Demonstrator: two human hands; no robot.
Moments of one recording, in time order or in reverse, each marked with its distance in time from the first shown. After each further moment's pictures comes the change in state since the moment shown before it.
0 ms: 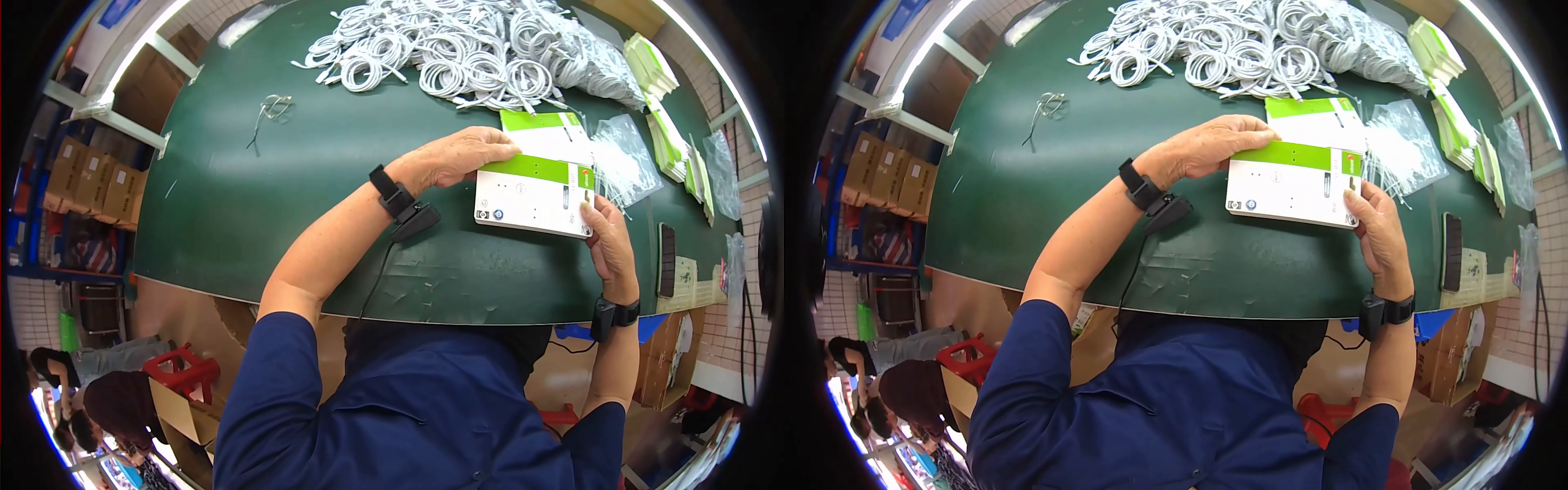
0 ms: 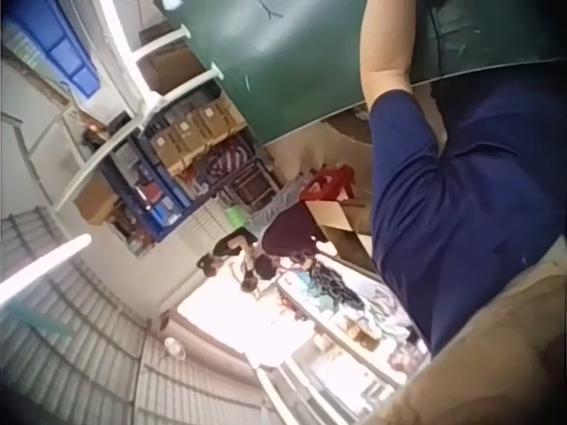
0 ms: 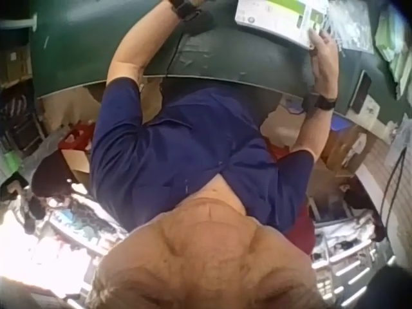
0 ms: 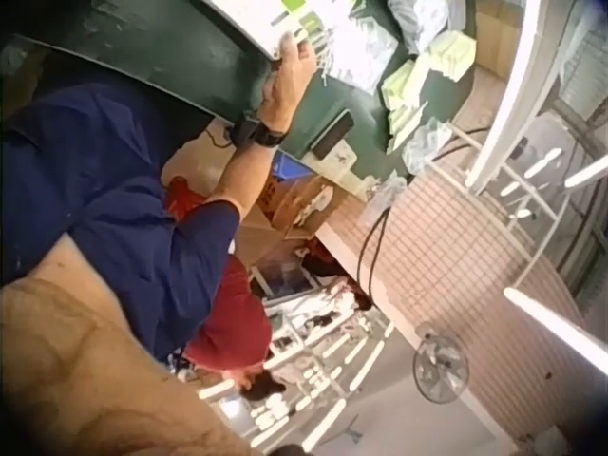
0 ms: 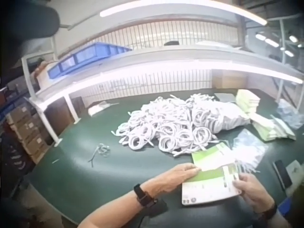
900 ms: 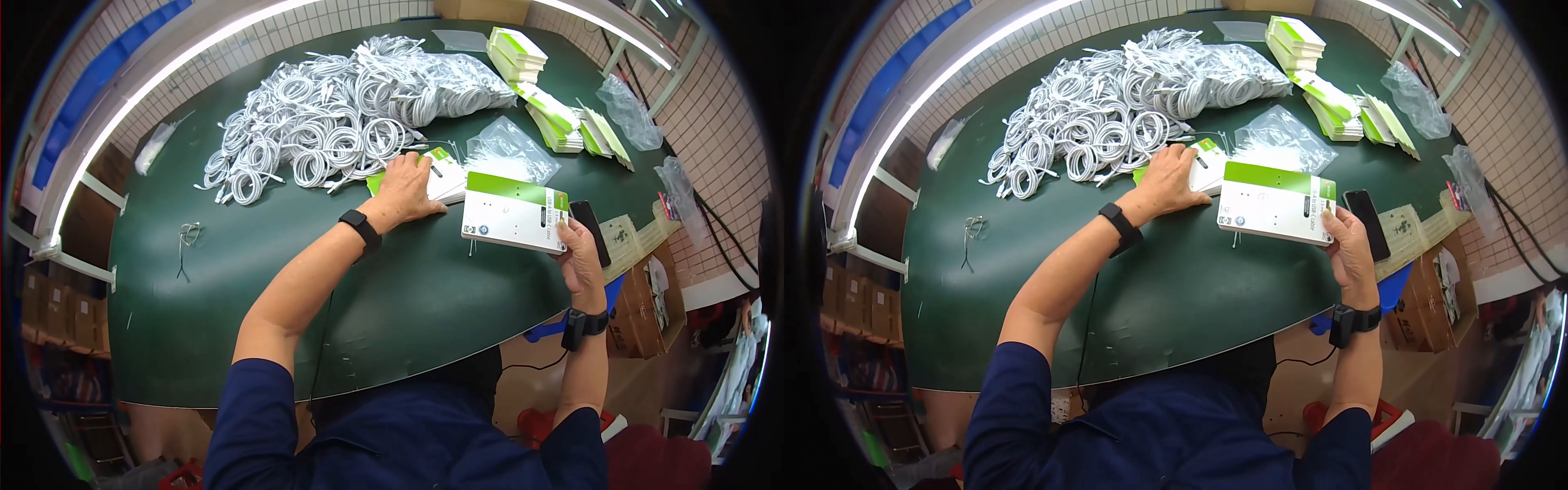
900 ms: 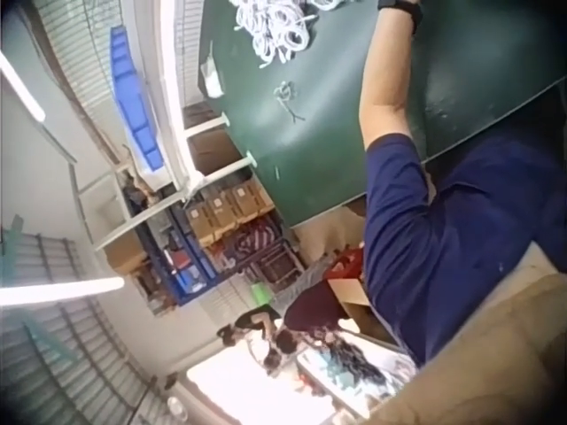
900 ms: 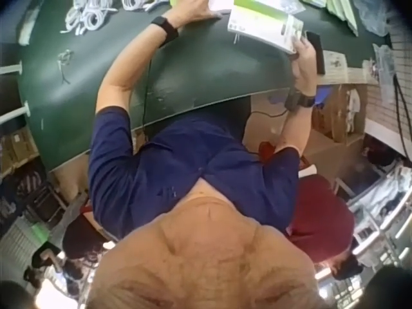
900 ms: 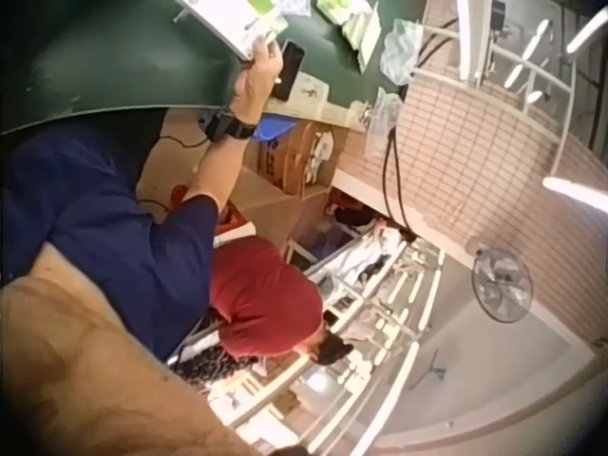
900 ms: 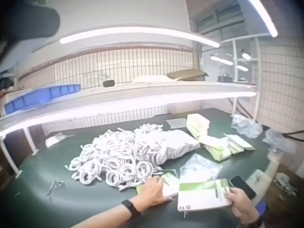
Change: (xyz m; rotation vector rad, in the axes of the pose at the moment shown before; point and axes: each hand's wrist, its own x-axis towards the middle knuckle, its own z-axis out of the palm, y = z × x) left_hand 0.123 -0.010 0.038 1.501 0.287 0.641; right_hand -0.060 -0.003 -0.100 0.195 0.382 -0.207
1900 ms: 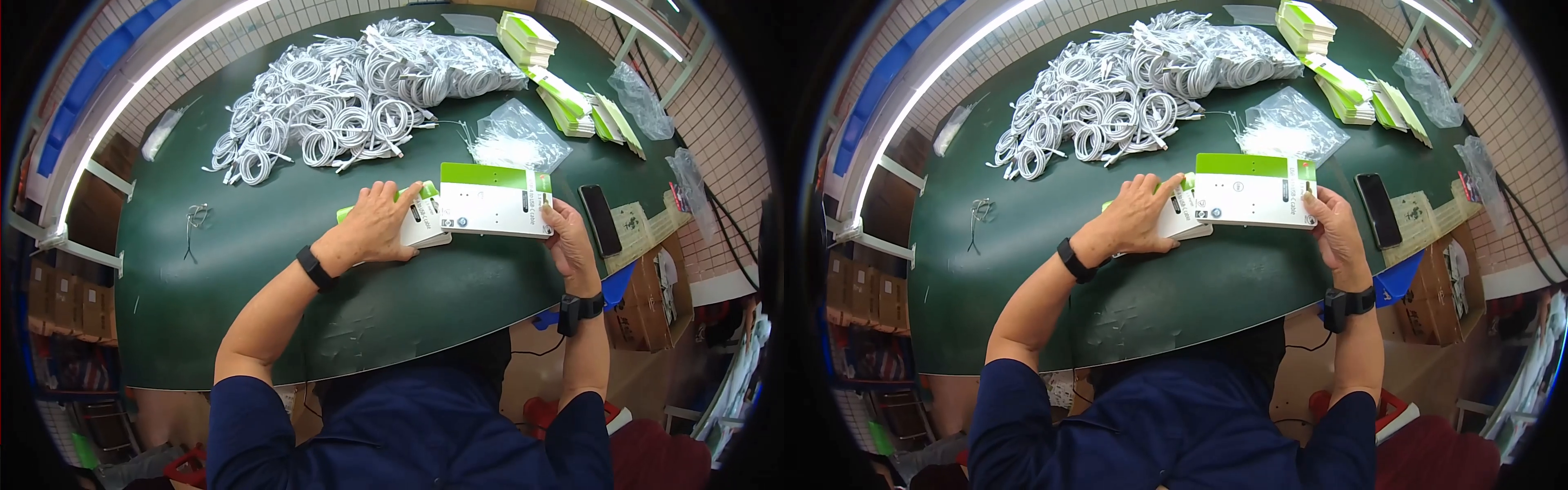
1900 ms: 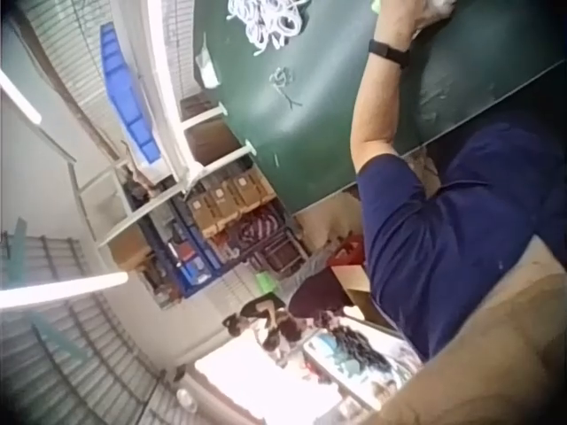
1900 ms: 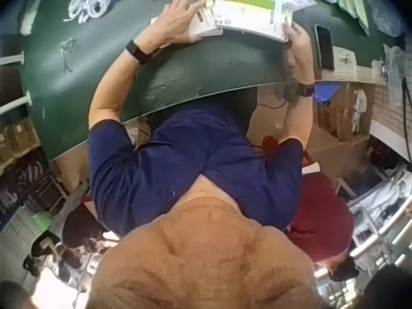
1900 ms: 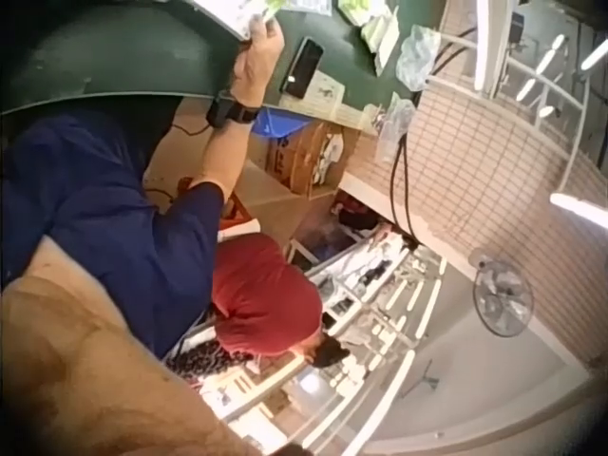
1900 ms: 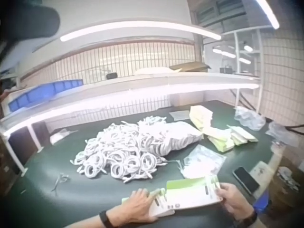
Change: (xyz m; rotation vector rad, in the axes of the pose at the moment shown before) left_hand -0.092 0.023 -0.070 0.031 -0.357 -0.002; right_hand 0.011 0.024 0.022 0.034 -0.103 0.050
